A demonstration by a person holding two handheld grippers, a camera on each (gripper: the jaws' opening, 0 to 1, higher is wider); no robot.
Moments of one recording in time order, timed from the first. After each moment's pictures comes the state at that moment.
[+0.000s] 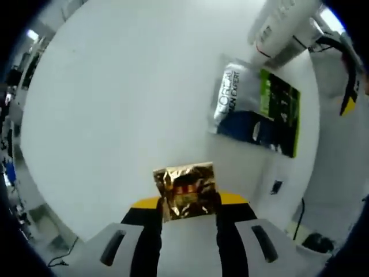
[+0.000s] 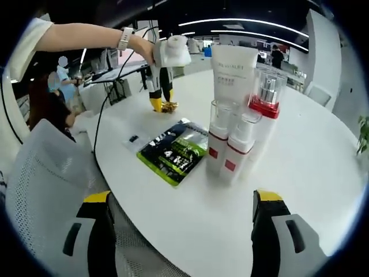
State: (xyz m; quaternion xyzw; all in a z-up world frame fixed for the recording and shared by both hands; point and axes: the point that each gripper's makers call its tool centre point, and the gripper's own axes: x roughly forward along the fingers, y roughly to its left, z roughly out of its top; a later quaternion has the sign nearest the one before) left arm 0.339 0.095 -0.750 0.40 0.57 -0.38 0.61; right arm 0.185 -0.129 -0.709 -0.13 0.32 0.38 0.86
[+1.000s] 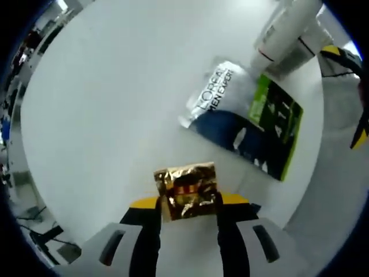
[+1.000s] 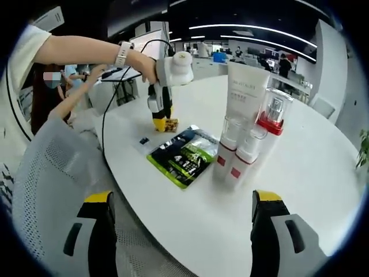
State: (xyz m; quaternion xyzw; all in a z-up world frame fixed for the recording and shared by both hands) left arm 0.292 0.083 -0.769 0.31 0.61 -0.34 0.65; right arm 0.174 -0.126 -0.693 -0.14 0.30 0.40 0.85
